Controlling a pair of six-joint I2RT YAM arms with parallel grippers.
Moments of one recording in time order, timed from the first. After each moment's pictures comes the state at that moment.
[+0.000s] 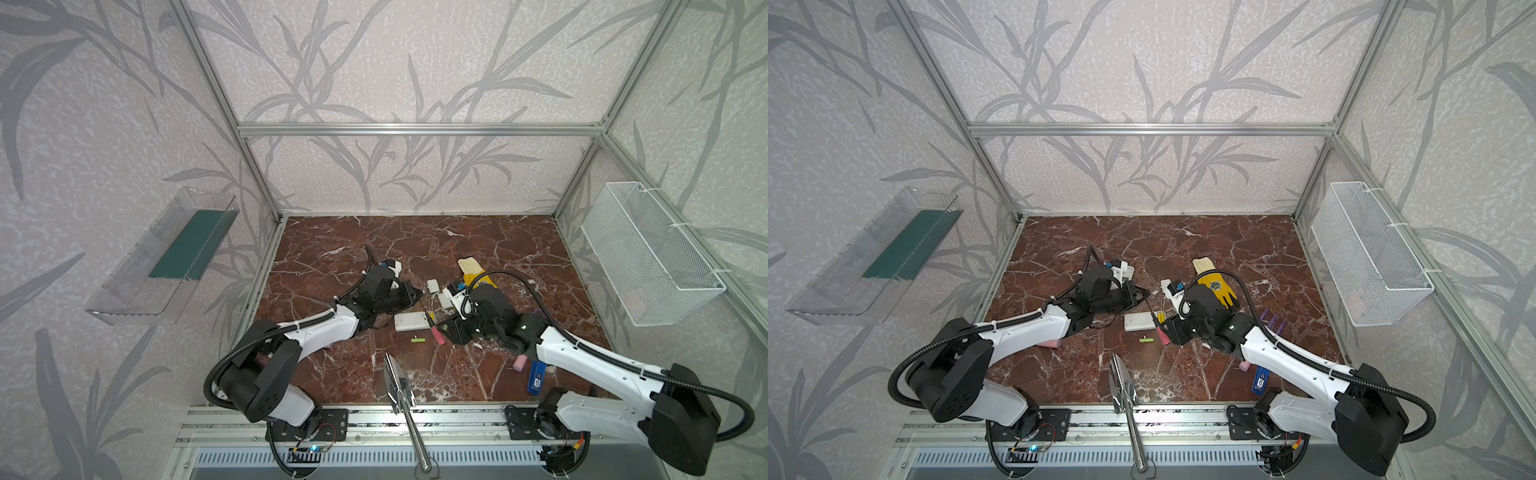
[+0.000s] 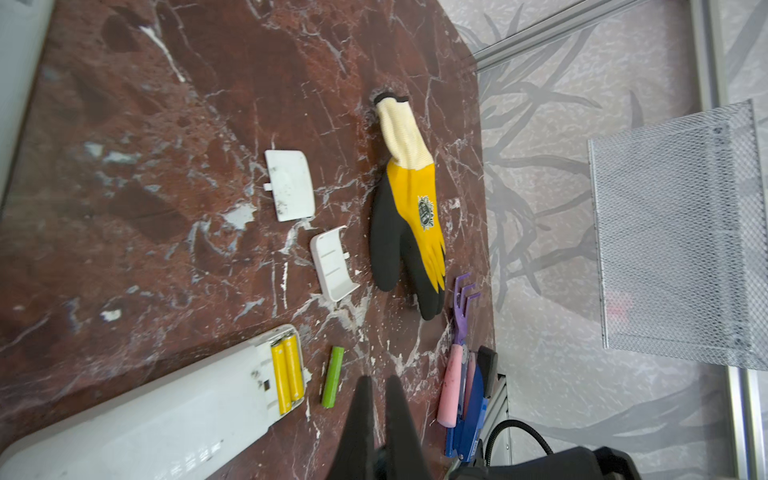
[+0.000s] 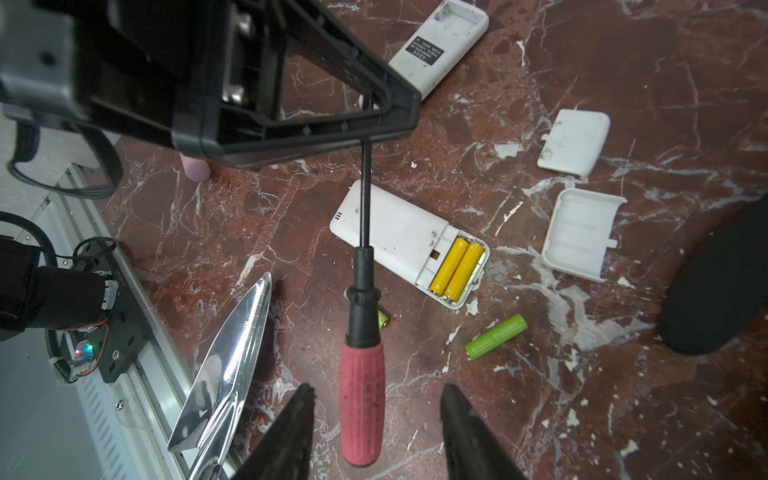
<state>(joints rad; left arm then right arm) -0.62 1.49 0.77 0.16 0.31 -1.00 0.75 1.15 0.70 -0.29 -0.21 0.27</state>
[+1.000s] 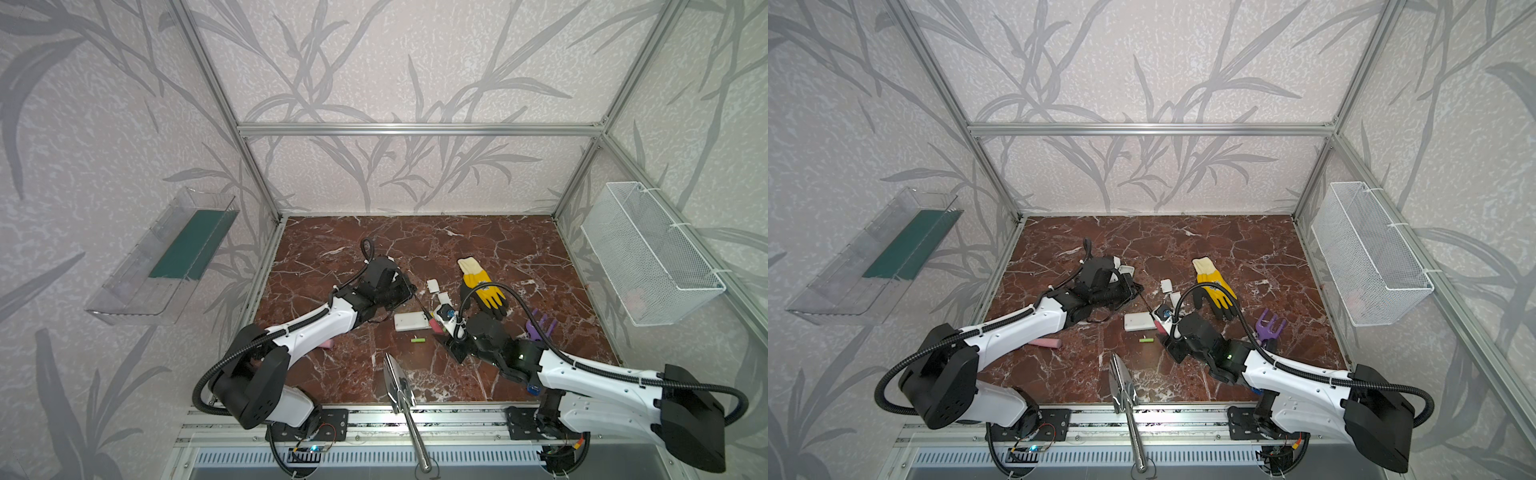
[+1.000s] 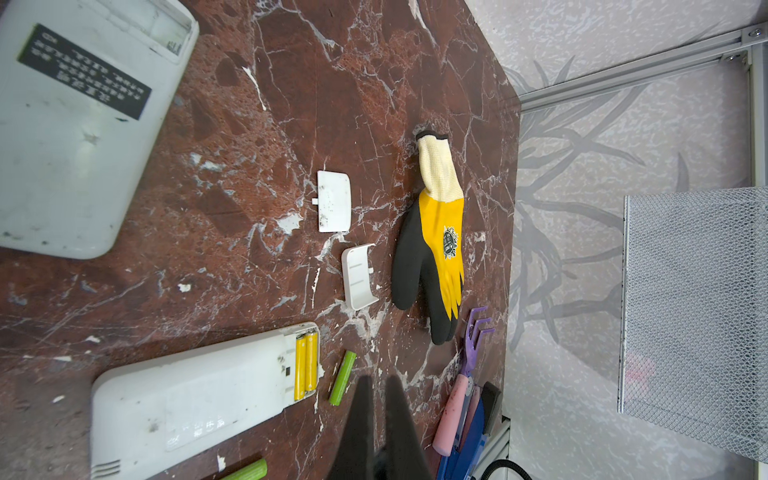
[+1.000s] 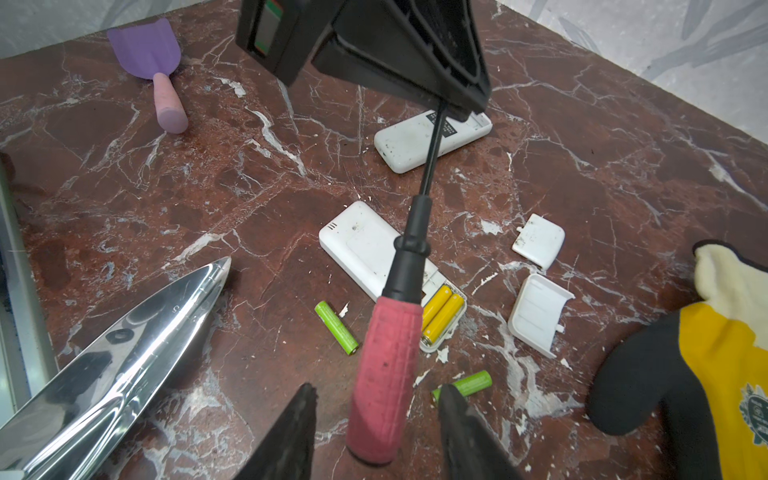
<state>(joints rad) -0.62 1.45 0.88 -0.06 0.19 -1.08 0.98 1.10 0.49 0.03 0.11 0.03</state>
